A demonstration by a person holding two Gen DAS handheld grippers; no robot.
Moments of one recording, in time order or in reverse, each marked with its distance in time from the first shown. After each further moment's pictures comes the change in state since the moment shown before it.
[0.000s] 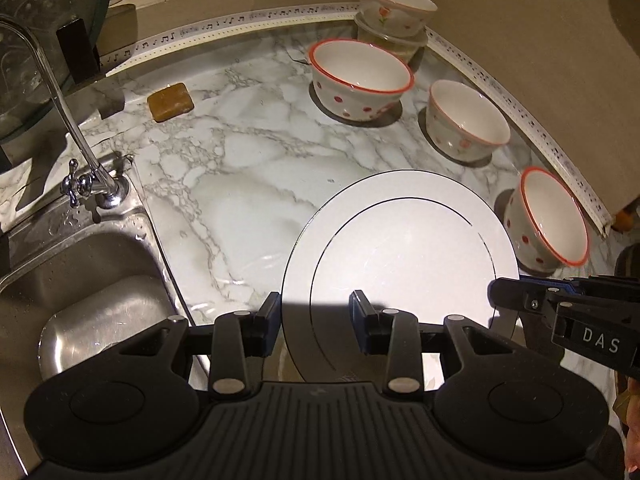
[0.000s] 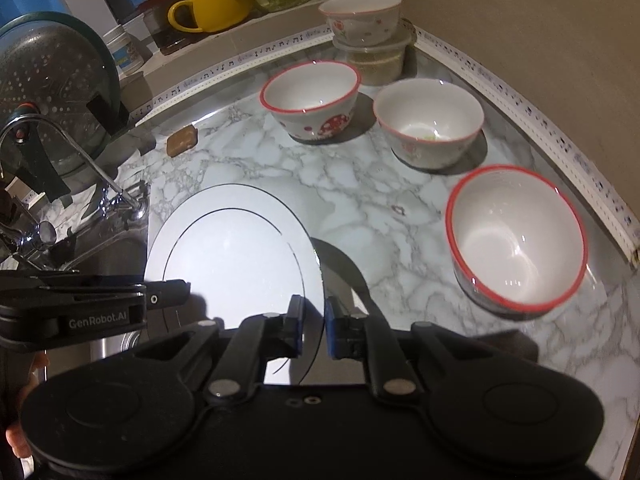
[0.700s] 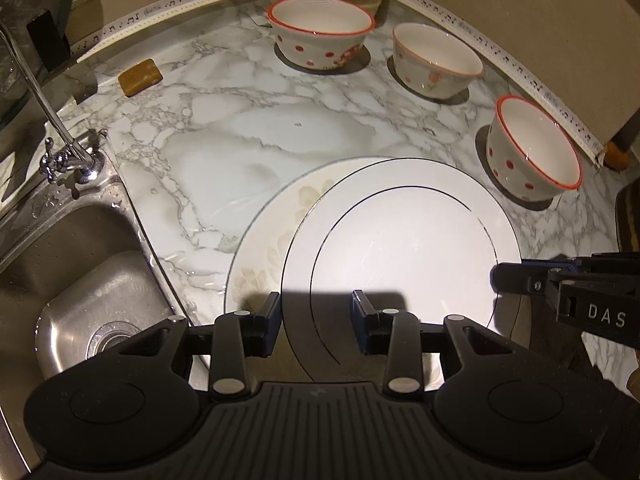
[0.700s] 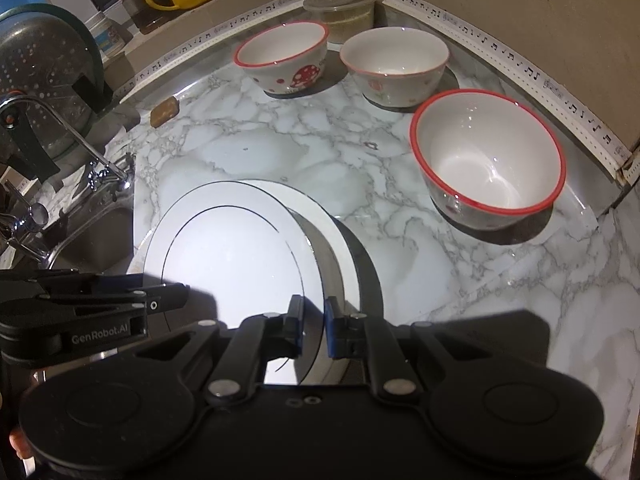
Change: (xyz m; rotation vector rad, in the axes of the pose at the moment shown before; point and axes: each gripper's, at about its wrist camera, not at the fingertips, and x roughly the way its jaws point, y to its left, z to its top) left arm 0.011 -0.023 -0.035 0.096 0.062 0.005; right arm -0.002 -0.015 -0.040 0.065 0.055 -0.013
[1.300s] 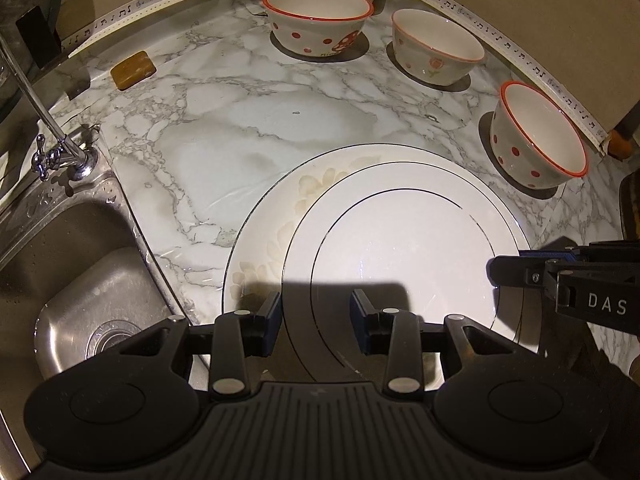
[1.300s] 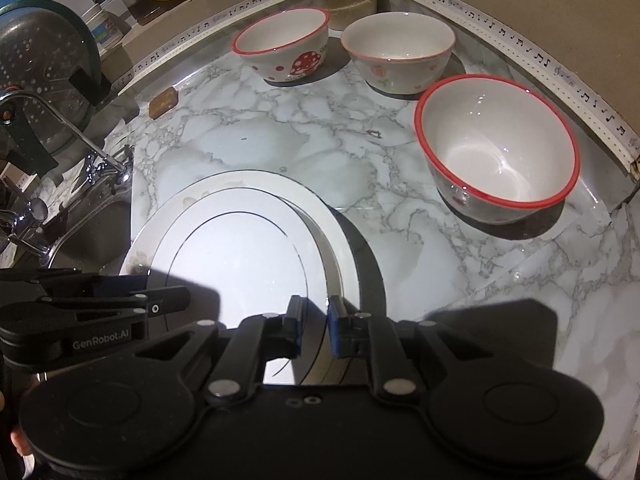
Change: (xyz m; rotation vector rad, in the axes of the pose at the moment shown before) left arm 0.007 0.000 0.001 0.023 0.025 0.005; right arm 0.010 -0.003 0.003 -0.003 0.031 0.022
